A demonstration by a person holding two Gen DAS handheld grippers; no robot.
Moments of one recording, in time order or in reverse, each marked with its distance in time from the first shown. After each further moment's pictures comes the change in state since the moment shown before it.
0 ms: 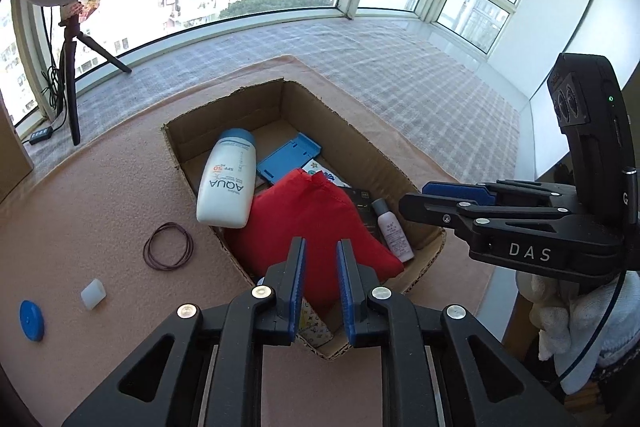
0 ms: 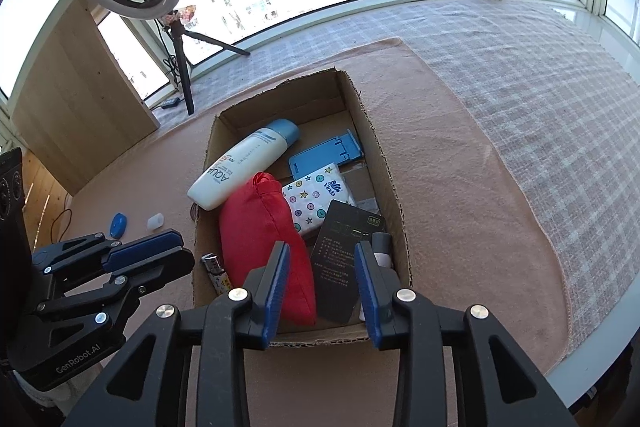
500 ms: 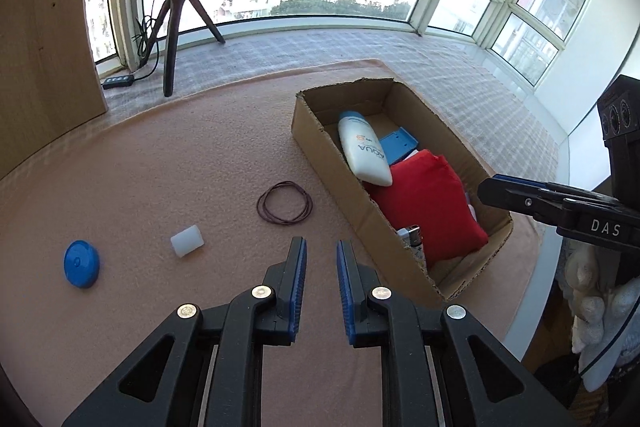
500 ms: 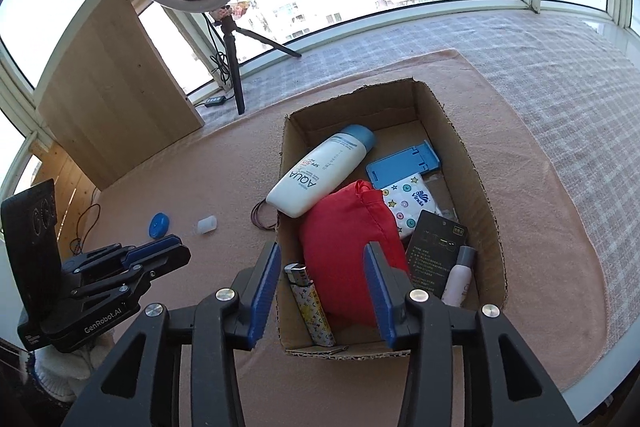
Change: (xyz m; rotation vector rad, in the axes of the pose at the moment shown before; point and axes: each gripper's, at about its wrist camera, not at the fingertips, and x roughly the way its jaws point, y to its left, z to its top) left arm -0.048 0.109 -0.049 -0.177 -0.024 0.126; right arm 0.002 0.062 0.002 -0.044 -0.019 0.102
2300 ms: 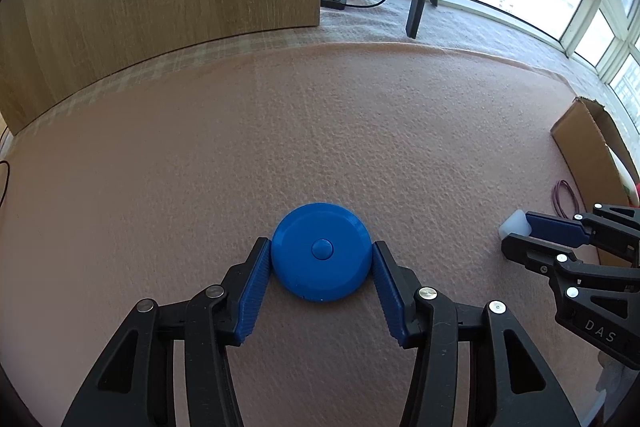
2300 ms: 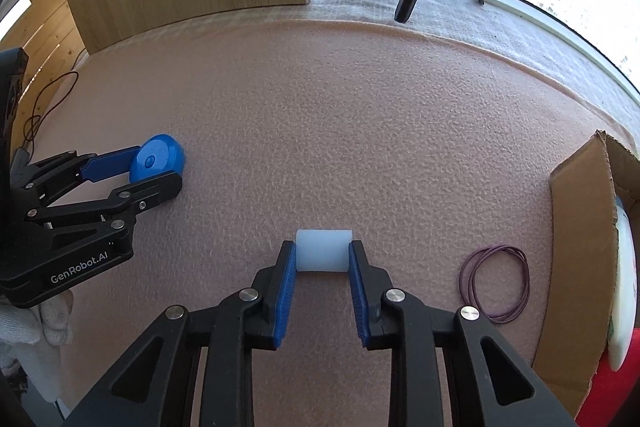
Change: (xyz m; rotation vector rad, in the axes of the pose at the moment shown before) left arm 0.042 0.218 -0.036 -0.219 0.062 0.304; right arm 0.204 0.186 -0.005 -0.435 0.260 -0.062
